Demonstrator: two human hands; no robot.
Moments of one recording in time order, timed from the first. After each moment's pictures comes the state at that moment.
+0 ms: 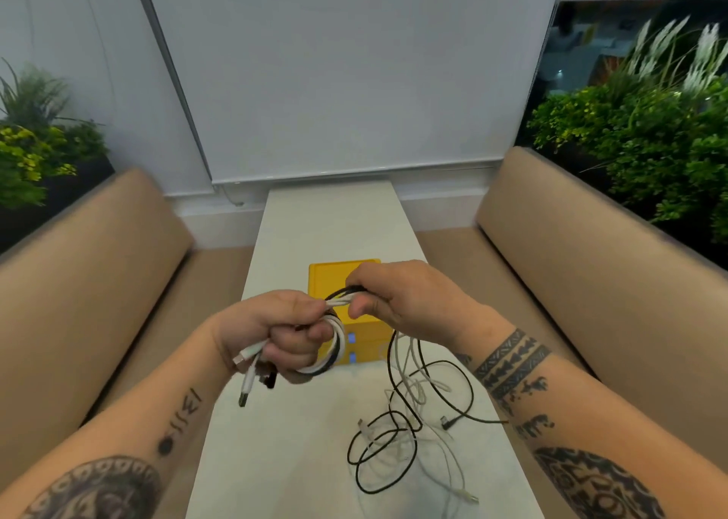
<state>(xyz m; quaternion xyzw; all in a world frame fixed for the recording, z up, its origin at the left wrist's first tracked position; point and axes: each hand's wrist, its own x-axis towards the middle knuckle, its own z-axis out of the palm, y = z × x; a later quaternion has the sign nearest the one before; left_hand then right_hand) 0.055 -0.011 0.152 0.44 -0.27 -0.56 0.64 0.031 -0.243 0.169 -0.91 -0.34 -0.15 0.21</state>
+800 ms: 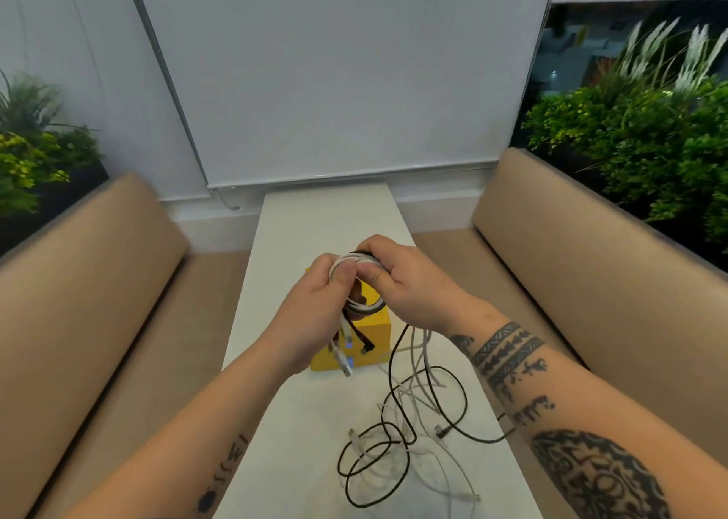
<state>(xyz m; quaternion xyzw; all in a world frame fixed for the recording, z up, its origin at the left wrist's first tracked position) 0.027 -0.082 0.168 0.75 -0.10 -0.06 0.66 0.043 -0.247 0.169 -0.90 -0.21 -0.09 0.36</state>
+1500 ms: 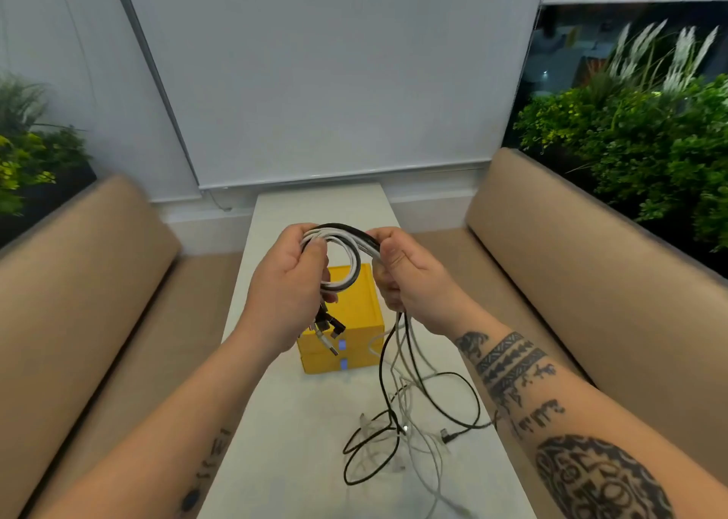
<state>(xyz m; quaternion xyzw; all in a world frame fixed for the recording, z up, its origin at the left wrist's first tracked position) 0.038 -0.080 0.186 0.77 -0.08 0.10 0.62 0.047 -0.255 0.158 -0.71 -0.16 -0.01 0.69</state>
